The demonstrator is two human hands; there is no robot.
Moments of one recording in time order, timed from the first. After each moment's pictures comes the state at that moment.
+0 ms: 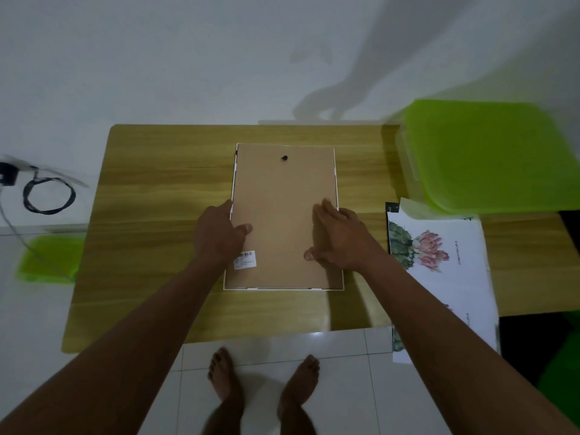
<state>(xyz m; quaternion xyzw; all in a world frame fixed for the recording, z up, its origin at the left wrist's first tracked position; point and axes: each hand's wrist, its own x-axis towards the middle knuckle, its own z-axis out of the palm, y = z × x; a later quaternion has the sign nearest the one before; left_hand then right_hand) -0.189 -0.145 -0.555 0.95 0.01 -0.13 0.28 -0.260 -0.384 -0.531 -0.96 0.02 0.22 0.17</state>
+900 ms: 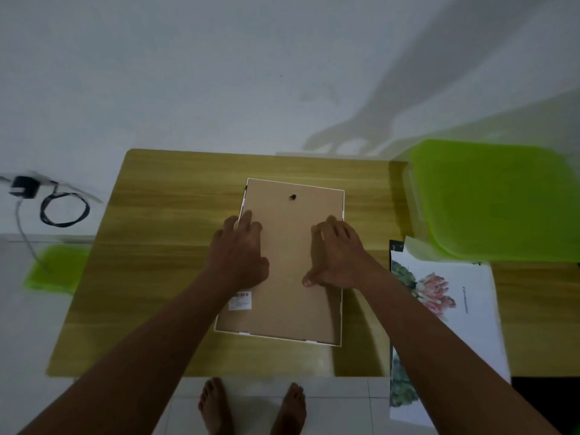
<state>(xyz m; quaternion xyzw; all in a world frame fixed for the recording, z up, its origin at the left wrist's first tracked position) -0.183 -0.178 -0.532 0.97 -0.18 -0.14 0.05 -0.226 -0.394 -0.528 -0.95 0.01 0.22 0.21</state>
